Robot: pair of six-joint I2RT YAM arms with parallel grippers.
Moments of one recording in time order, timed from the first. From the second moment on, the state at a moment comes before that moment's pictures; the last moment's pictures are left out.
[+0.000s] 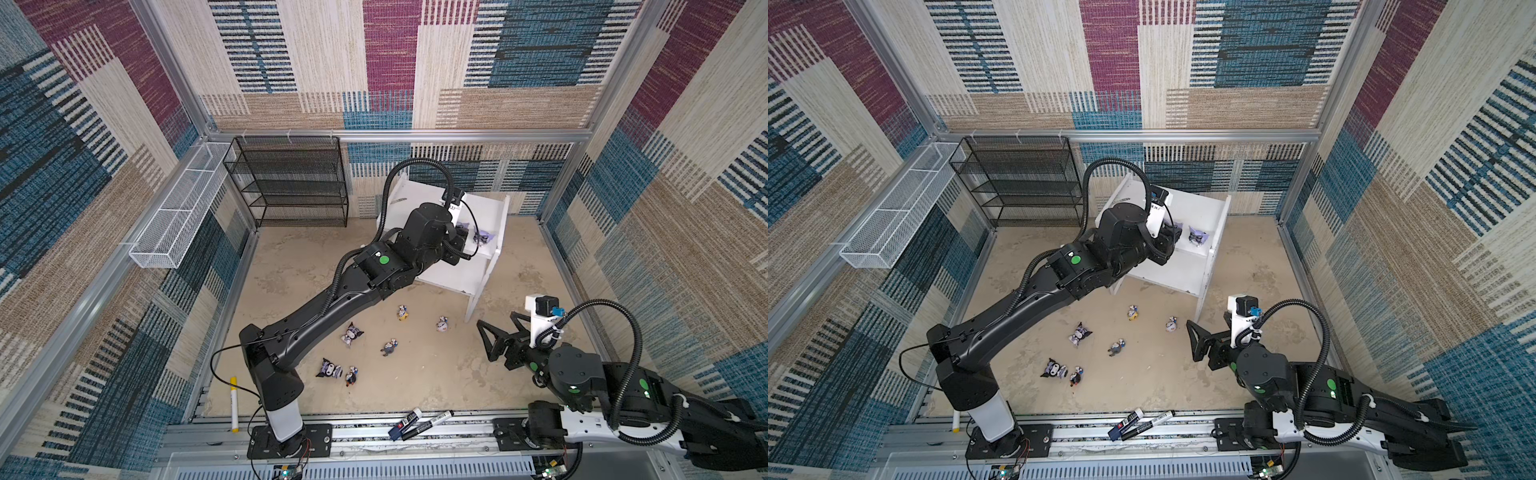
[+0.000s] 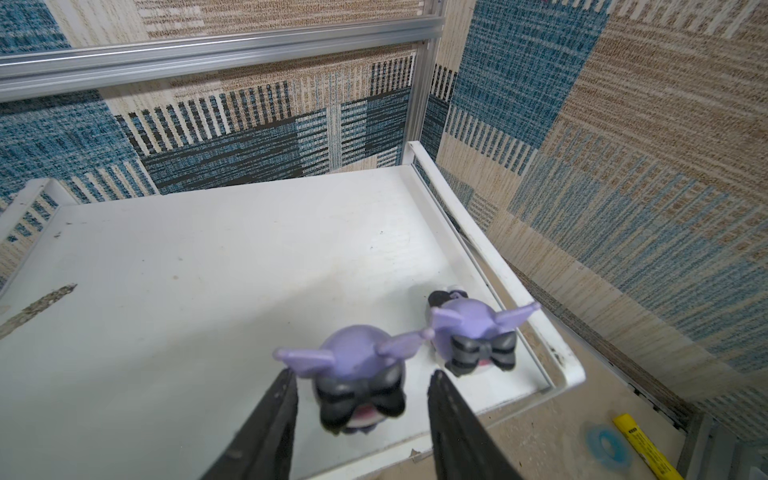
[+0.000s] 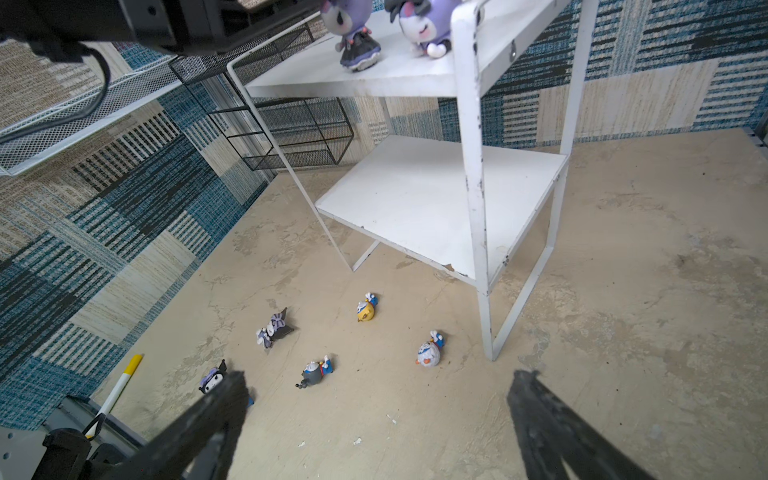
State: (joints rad) left arm -0.96 1.76 1.97 -0.54 -0.26 -0.16; right arm 1.35 0.48 0.84 -0.80 0.85 0.67
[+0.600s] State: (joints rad) left arm -0.96 1.40 1.67 -0.56 -0.25 -0.16; right arm 1.35 0.60 0.74 -0.62 0.71 0.50
